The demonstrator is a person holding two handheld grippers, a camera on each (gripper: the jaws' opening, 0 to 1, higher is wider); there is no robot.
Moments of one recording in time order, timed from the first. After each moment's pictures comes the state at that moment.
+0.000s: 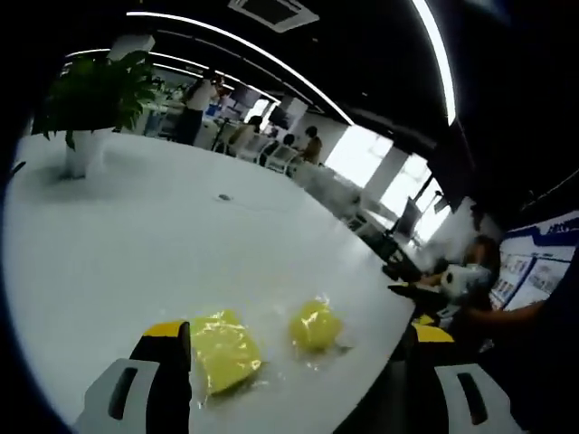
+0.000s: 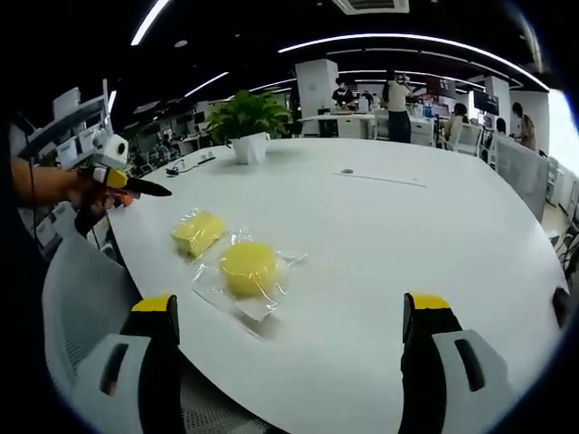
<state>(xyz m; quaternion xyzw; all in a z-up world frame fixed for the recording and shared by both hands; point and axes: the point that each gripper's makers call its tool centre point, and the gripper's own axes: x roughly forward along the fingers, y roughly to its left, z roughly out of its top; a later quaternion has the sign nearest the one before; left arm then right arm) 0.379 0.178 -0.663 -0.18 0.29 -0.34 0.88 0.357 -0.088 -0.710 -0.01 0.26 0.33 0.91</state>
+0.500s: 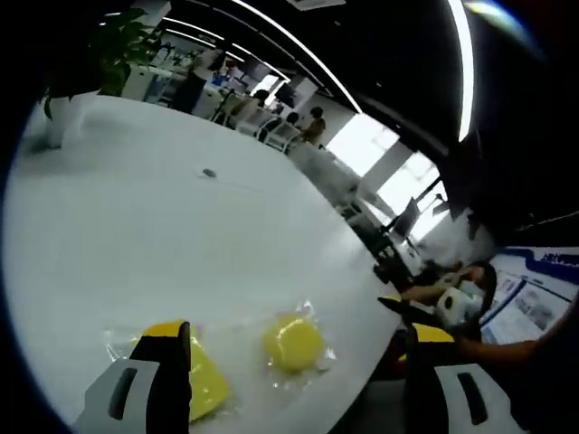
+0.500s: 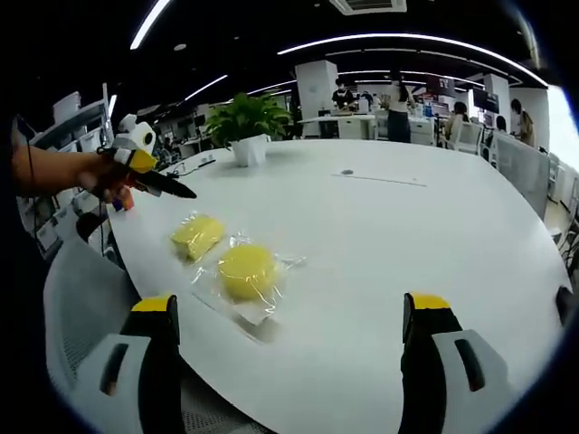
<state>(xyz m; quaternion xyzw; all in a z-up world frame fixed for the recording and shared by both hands) 0.414 0.125 -0.677 -0.23 0.36 -0.35 0.84 0.365 -0.086 -0.712 -0.01 0.26 0.33 0.91</state>
